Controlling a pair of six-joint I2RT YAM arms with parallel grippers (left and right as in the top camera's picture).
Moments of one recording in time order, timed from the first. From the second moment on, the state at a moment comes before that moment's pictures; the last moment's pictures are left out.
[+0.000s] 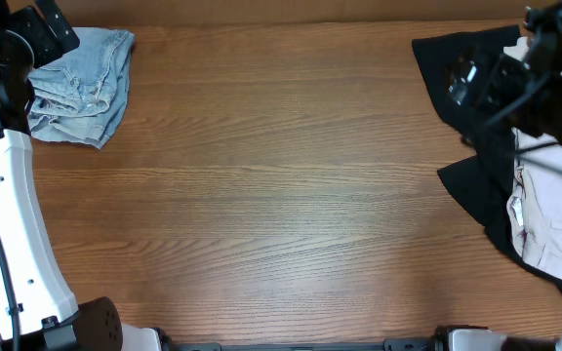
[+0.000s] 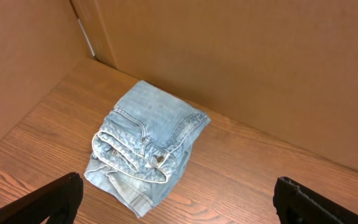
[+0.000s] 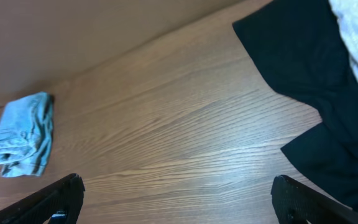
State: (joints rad) left arm 0.26 1.64 2.00 -0.92 -0.06 -0.21; right arm -0.01 1.47 2.04 -1.39 -0.19 0.37
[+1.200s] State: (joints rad) left arm 0.26 1.65 2.00 -0.95 -0.06 -0.21; right arm -0.01 1.24 1.85 -1.11 -0.20 0.36
